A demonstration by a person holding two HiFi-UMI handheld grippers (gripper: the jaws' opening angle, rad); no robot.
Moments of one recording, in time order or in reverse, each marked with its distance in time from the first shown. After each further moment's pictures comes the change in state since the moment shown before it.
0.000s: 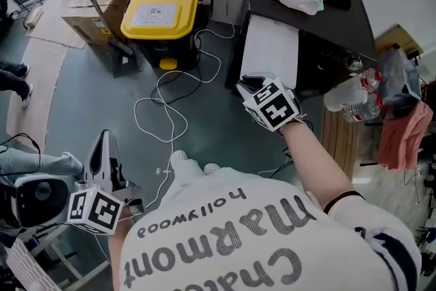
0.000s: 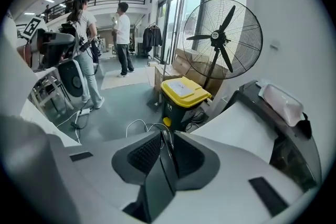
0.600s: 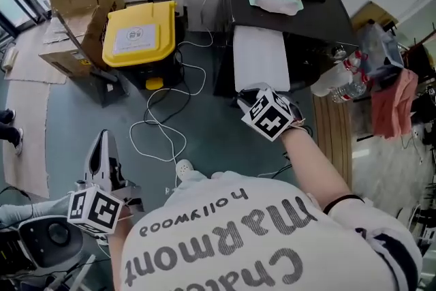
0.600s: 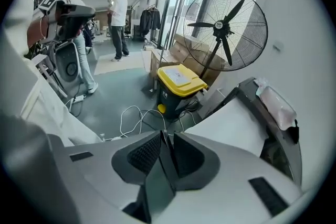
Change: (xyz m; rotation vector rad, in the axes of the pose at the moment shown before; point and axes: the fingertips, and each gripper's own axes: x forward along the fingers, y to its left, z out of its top) left arm 0.082 0.025 0.043 0.008 0.050 -0.191; right arm 0.005 0.004 -0.008 -0.040 0.193 -0.064
